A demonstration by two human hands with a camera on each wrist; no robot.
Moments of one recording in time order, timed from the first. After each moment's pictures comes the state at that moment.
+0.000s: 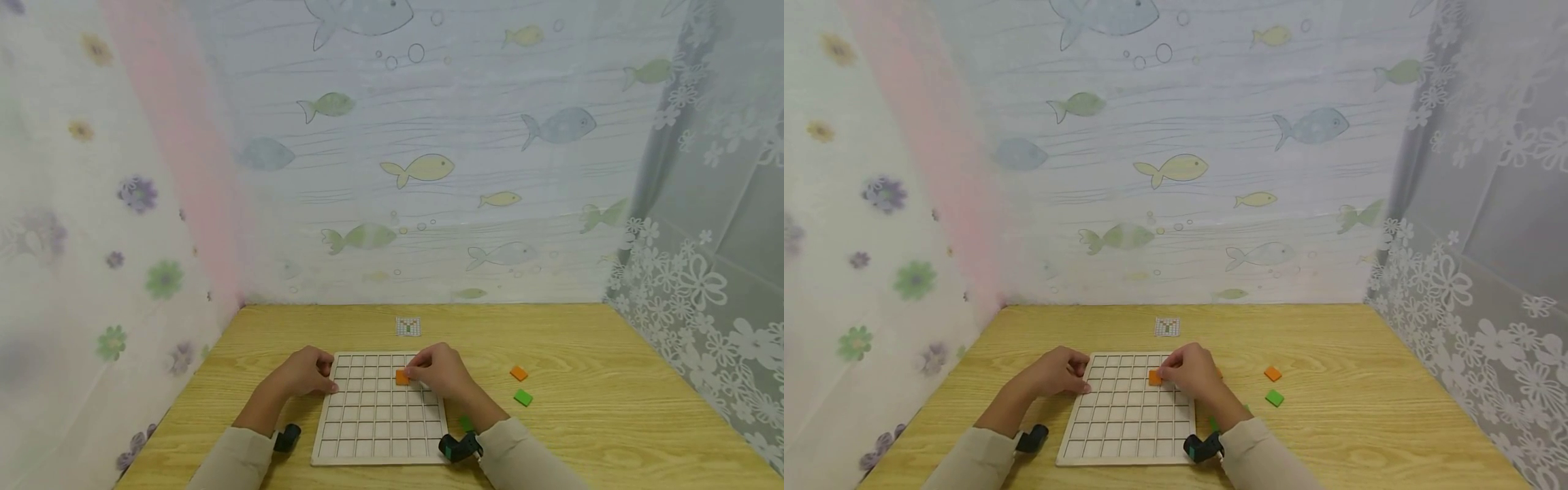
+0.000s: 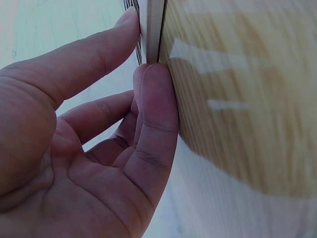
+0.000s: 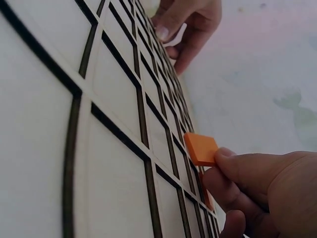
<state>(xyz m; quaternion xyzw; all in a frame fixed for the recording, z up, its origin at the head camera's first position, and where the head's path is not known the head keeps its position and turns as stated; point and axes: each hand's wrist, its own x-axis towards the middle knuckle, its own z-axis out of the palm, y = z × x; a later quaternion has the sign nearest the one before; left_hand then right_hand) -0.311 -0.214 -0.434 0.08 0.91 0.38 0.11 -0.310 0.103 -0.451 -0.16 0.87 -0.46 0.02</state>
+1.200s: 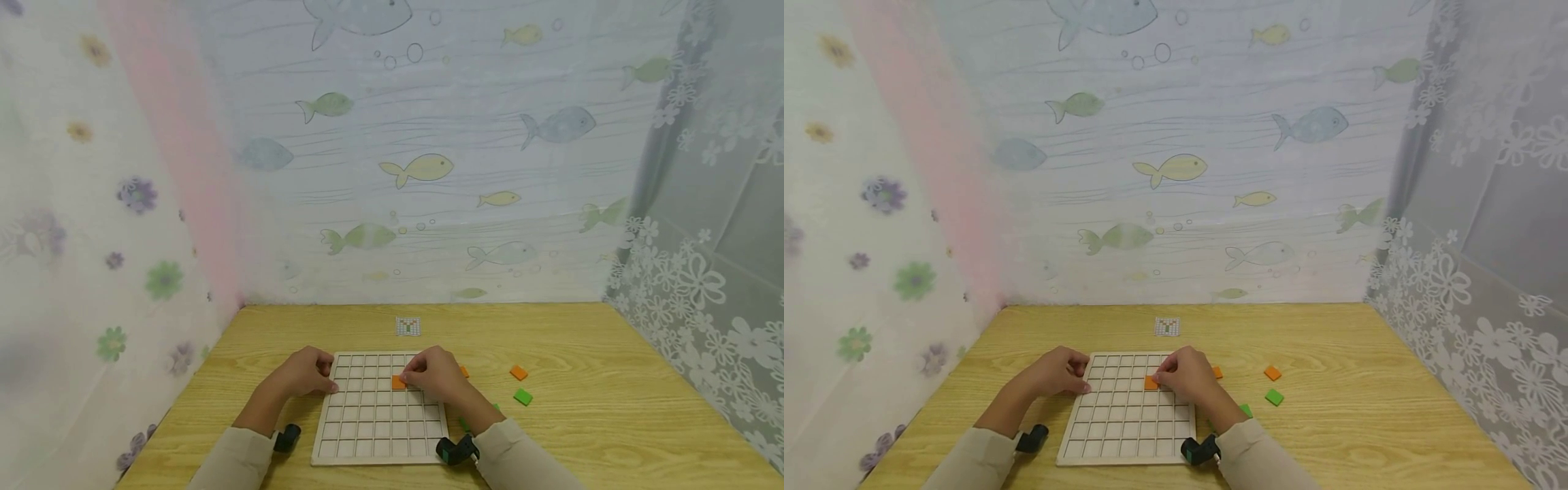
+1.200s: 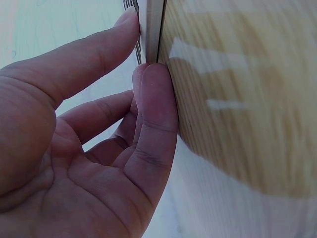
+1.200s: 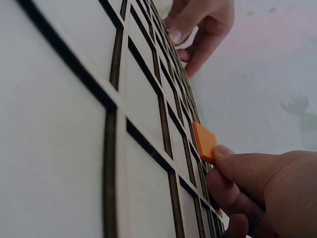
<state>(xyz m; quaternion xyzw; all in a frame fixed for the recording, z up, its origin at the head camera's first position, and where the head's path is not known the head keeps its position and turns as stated) -0.306 -0.212 -0.430 0.08 0.90 0.40 0.12 -0.307 0.097 -0.454 -0.18 0.89 -0.43 0.02</state>
